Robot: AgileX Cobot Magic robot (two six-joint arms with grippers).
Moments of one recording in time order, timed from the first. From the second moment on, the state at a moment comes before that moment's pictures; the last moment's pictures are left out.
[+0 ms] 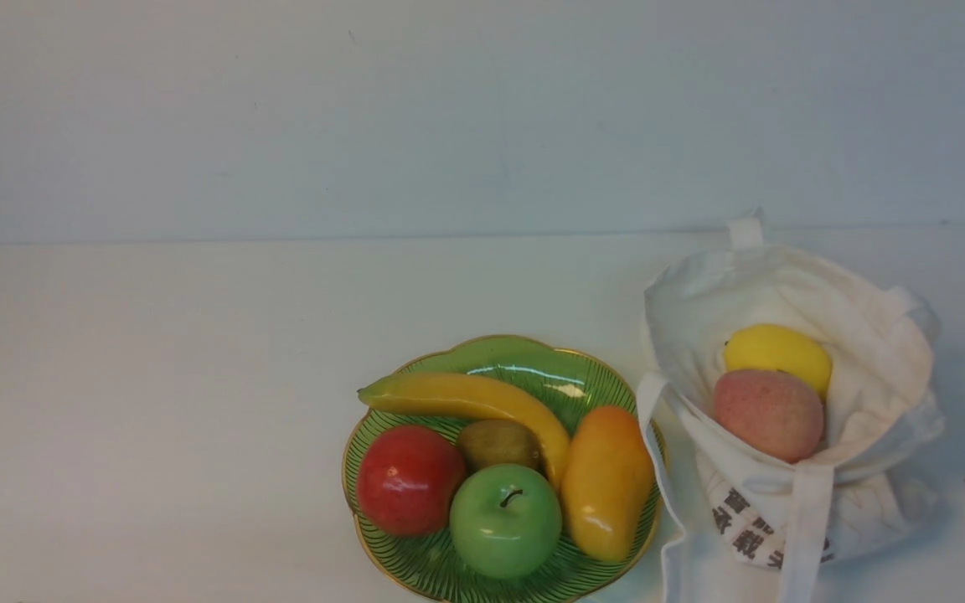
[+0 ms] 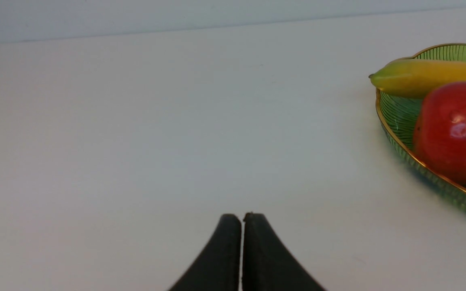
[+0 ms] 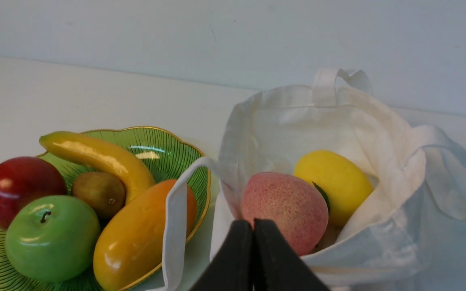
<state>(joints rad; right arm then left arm) 0.30 0.44 -0.27 0.20 0.28 -0.17 -0.07 -0.01 0.03 -0.05 0.38 0.07</state>
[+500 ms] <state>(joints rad) -0.01 0.00 0.02 0.04 0.29 0.04 -0.07 -0.01 0.03 -0.05 0.38 0.07</state>
